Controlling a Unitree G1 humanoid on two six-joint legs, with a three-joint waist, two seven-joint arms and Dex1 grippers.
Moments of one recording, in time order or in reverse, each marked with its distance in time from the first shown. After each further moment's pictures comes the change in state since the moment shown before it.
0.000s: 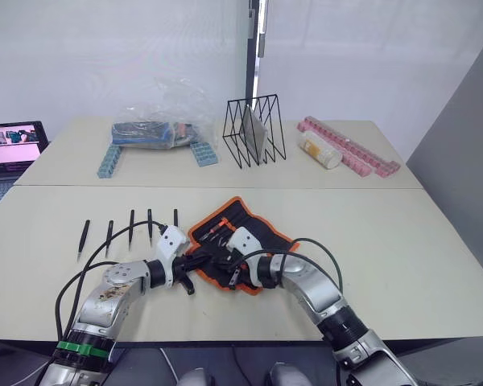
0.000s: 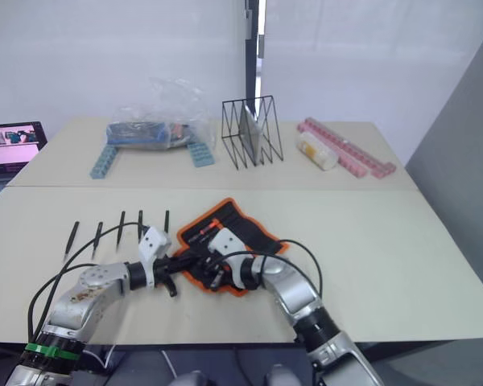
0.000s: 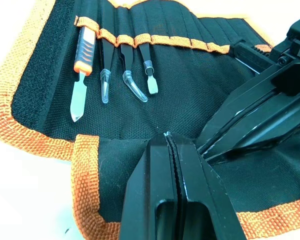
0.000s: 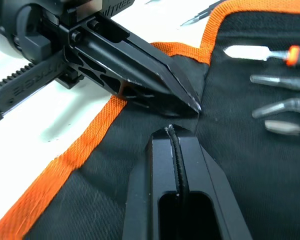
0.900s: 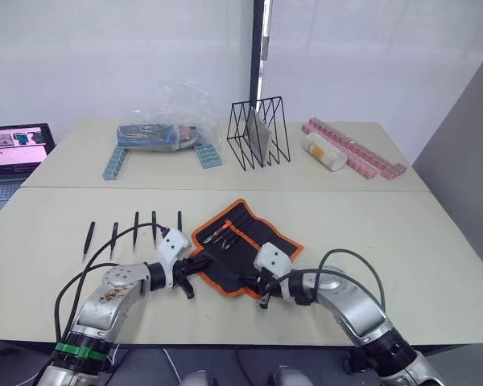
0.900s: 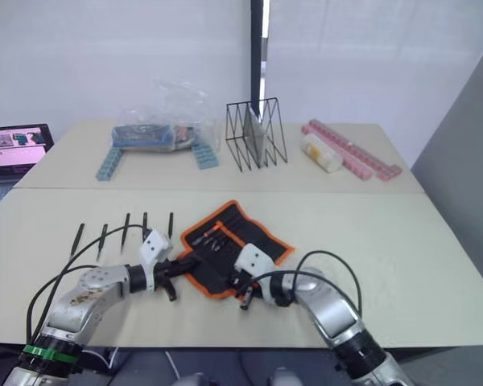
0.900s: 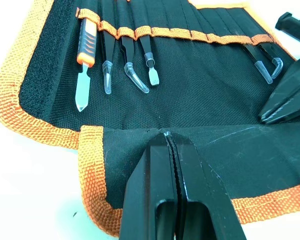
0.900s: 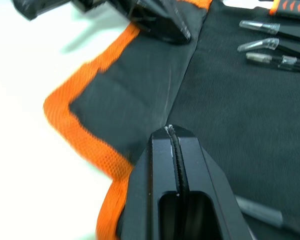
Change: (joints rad) left arm 0.015 0.021 -0.021 -0.008 0.004 -0.001 -0.004; right arm 0.166 -0.273 0.045 -0.301 -0.004 0.024 0.033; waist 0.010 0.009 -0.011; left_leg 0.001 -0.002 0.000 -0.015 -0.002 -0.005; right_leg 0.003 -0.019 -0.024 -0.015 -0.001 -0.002
